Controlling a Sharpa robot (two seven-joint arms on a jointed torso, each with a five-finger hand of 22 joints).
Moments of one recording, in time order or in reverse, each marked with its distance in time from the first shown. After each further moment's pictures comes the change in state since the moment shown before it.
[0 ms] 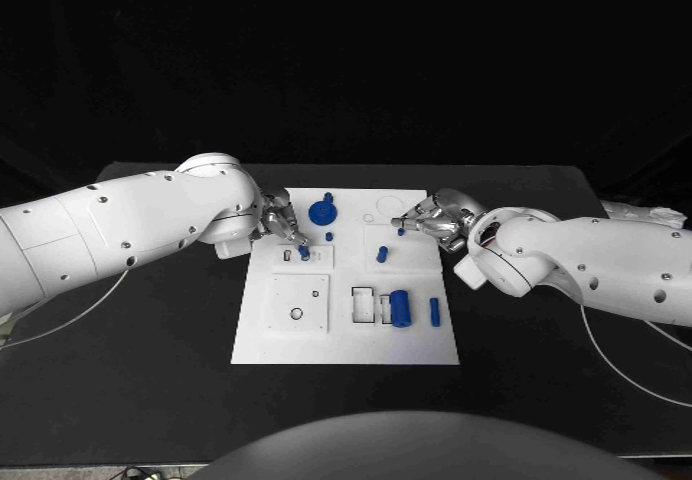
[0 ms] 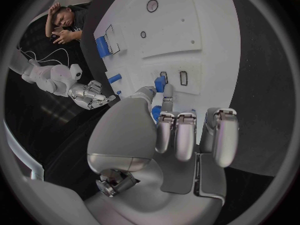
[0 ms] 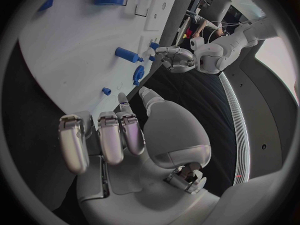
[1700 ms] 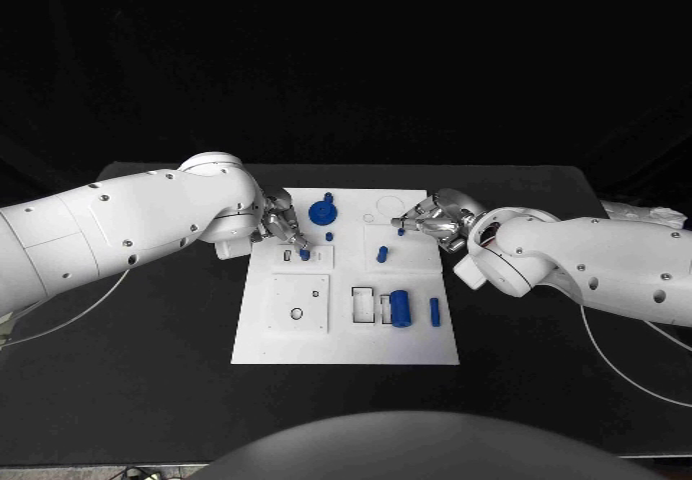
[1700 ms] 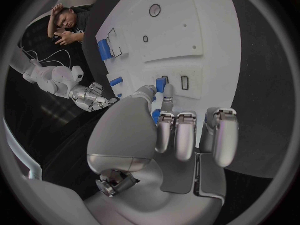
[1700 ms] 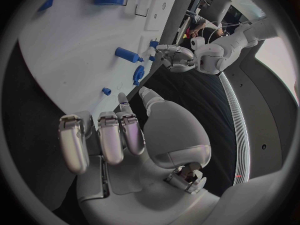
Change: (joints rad) left arm 0.001 0.005 0.000 -0.005 0.015 0.038 -0.002; left_hand 0.040 0.011 0.008 -0.008 0.003 0.000 0.000 0.000 0.007 0.000 0.000 0.000 0.000 0.000 0.000 0.000 0.000 0.000 0.000 0.000 0.000 0.000; right arm -0.001 0.001 0.000 -0.002 0.000 0.000 0.000; right_hand 0.000 0.000 0.000 0.000 0.000 0.000 0.000 0.000 0.000 0.000 0.000 0.000 0.000 0.000 0.000 0.000 0.000 0.000 0.000 0.000 0.000 -0.001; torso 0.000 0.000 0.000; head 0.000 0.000
